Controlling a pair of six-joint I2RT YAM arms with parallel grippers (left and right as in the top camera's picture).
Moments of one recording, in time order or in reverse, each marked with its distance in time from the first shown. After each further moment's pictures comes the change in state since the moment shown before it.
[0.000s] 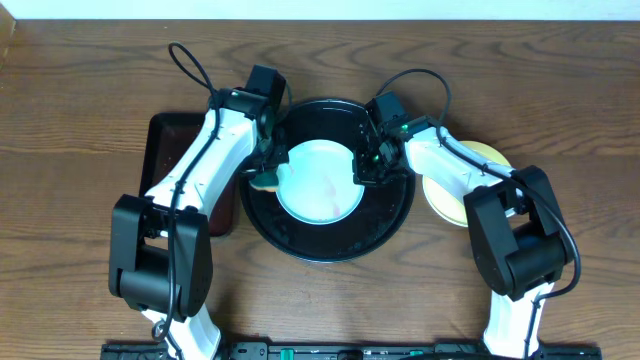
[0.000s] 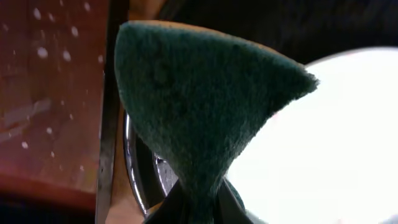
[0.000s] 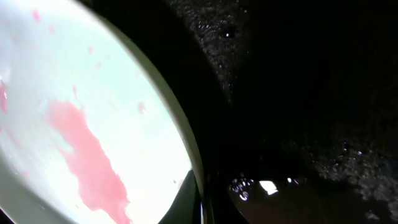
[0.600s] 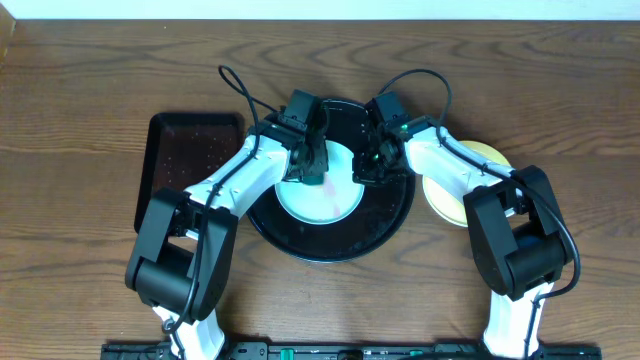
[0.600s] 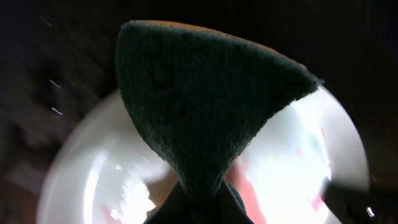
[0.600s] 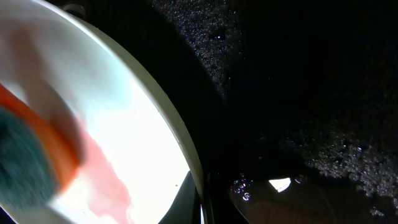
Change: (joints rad) left arm -0.146 0.024 -0.185 0.462 0.092 -0.060; right arm 0.000 0.005 0.000 0.008 0.000 0.060
